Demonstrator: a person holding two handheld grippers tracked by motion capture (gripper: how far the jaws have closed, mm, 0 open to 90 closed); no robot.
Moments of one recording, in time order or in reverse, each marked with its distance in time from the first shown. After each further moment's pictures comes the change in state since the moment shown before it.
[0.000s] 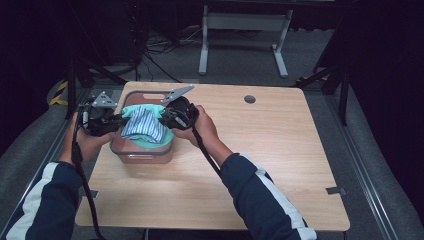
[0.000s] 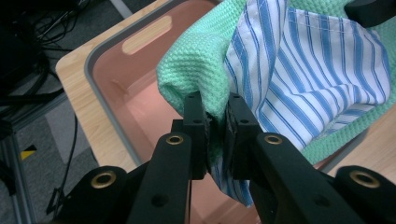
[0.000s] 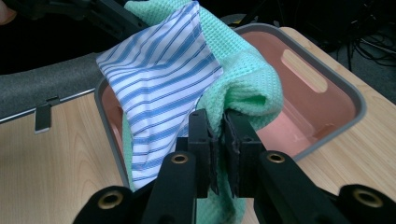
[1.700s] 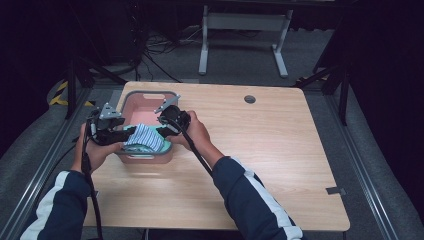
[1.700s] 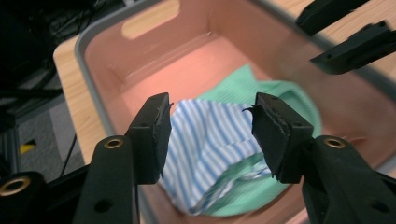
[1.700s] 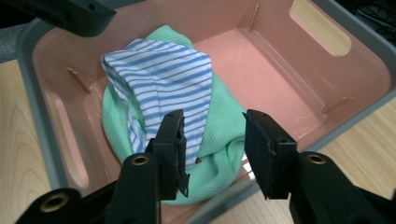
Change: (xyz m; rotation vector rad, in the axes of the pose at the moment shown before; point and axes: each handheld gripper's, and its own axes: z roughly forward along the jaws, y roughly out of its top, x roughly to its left) left arm -0.017 -0.024 0.029 -0.067 0.040 -0.041; right arm -0.005 -0.022 0.051 0.125 -0.058 -0.028
